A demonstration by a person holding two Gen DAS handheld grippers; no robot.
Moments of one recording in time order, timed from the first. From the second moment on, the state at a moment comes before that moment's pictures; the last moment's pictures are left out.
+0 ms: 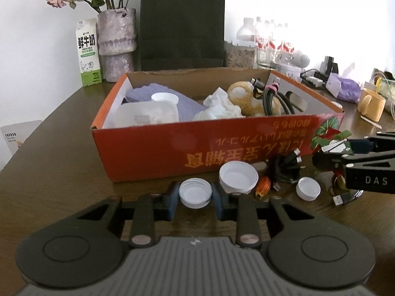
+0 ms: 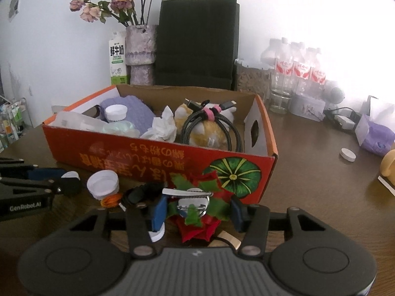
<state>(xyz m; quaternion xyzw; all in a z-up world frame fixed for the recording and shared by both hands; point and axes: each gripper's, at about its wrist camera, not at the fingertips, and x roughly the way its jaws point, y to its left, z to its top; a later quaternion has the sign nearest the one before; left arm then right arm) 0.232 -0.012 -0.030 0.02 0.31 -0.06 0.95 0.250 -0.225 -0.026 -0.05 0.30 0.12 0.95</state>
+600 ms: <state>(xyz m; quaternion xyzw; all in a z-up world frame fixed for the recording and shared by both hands) 0.219 -0.005 0.040 -0.01 0.20 -0.06 0.98 0.235 -0.212 0.024 -0.04 0.23 0.15 0.96</state>
